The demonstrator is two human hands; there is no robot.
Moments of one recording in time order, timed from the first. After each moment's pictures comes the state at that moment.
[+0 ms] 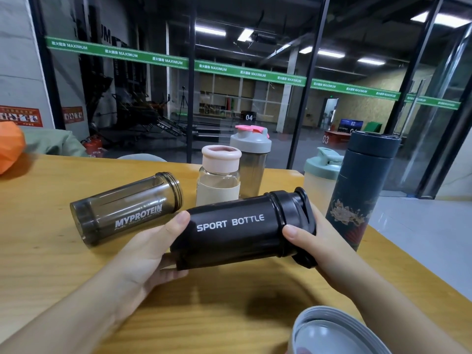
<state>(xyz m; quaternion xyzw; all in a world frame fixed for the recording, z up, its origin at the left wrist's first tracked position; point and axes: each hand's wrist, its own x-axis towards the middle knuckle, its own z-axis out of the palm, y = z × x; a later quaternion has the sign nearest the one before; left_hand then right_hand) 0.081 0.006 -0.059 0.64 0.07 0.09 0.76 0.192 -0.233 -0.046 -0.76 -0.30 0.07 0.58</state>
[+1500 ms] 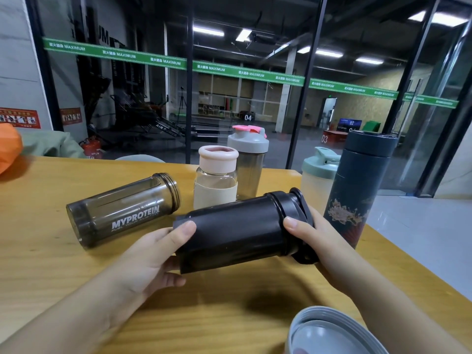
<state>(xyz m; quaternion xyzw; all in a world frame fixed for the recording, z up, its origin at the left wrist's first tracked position) 0.083 0.005 -0.060 0.66 0.03 0.07 0.75 0.198 -0.232 -0.048 -0.73 -0.26 0.10 0.62</state>
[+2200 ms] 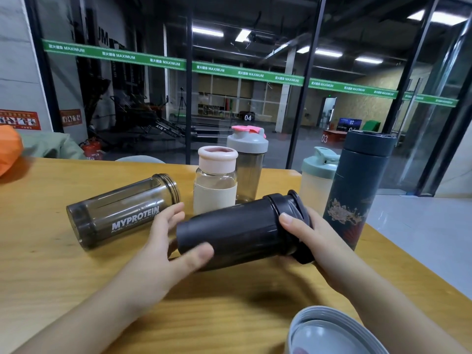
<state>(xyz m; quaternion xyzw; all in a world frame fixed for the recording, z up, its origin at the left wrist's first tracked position) 0.082 0.005 -0.066 0.80 0.02 0.16 0.58 0.193 -0.229 -0.047 -0.74 -0.22 0.09 0.63</state>
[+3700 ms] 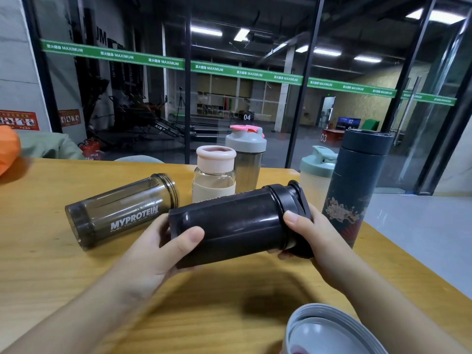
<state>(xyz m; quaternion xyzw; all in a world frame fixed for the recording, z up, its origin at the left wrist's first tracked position) 0.078 -0.002 -0.055 0.67 0.00 0.14 0.73 0.188 -0.228 -0.042 -0.72 -0.27 0.09 0.64</state>
